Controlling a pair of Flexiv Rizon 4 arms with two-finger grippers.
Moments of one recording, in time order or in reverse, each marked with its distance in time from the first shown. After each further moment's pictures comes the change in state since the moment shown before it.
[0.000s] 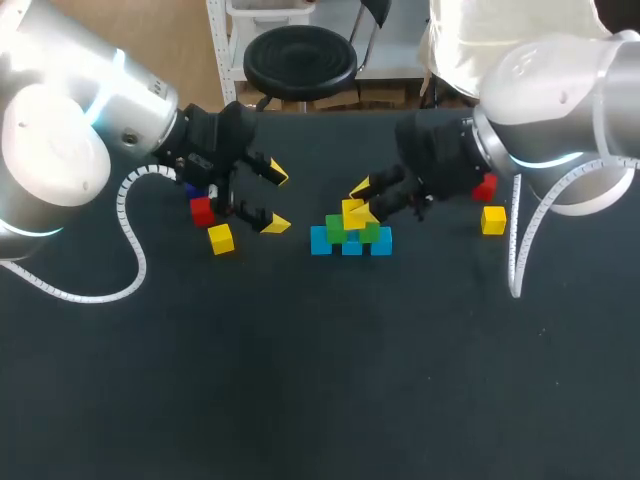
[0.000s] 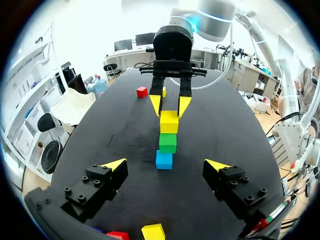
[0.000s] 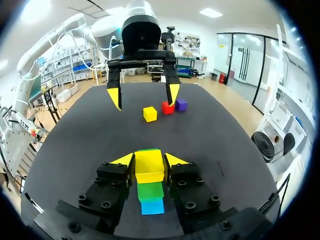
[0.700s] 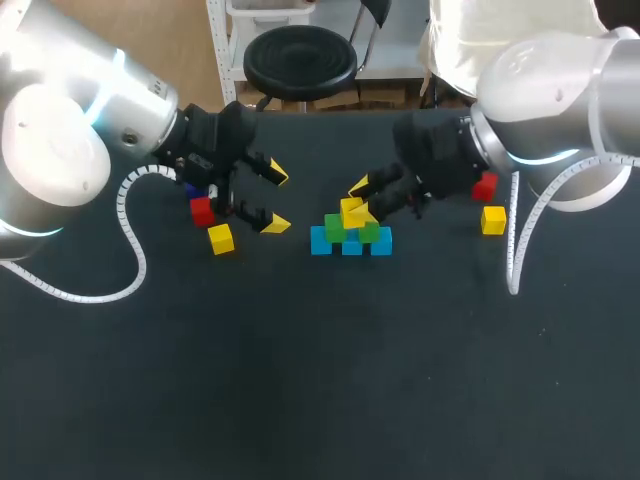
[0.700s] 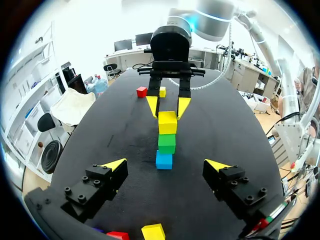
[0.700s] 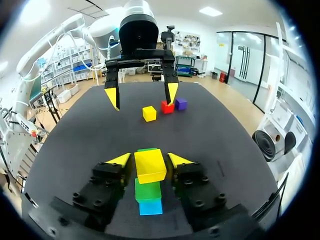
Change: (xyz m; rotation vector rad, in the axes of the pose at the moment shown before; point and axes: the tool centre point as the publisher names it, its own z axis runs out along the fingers) left arm 0.000 0.000 0.000 0.000 0.000 0.000; right arm 0.000 -0.003 0.002 -0.008 0.007 0.009
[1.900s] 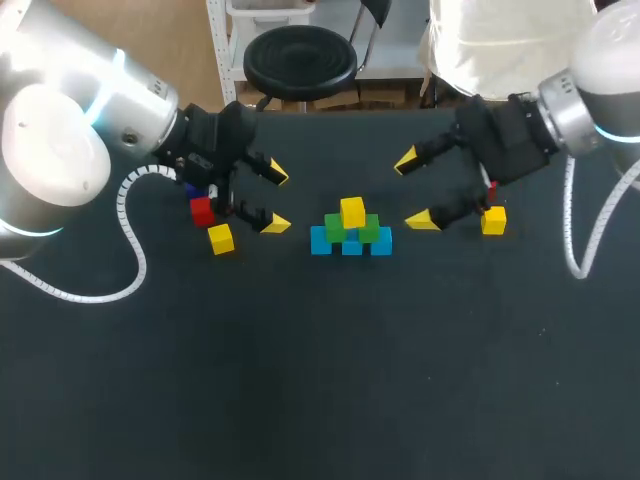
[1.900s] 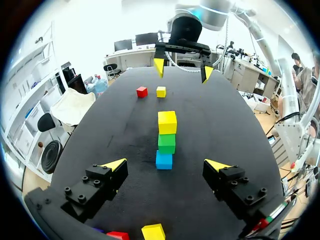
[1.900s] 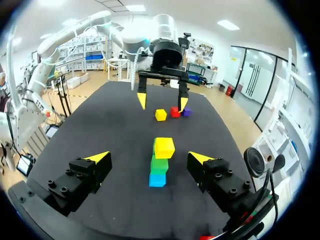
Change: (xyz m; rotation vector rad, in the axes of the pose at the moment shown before) left arm 0.000 0.000 0.000 0.000 0.000 0.000; right arm 0.003 0.028 -0.085 -0.021 0.002 -0.189
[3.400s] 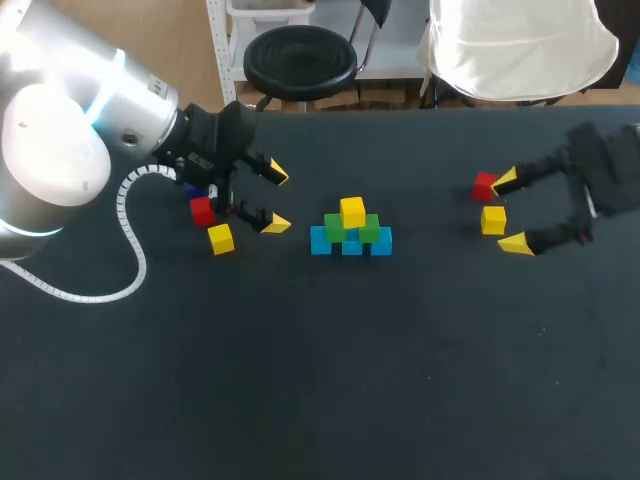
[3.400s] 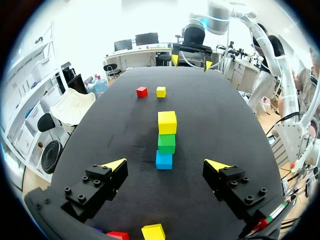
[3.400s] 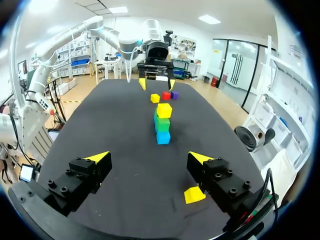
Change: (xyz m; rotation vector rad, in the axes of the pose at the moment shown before) left arm 0.000 0.000 0.000 0.000 0.000 0.000; right arm 0.069 0.041 -0.087 0.111 0.001 0.143
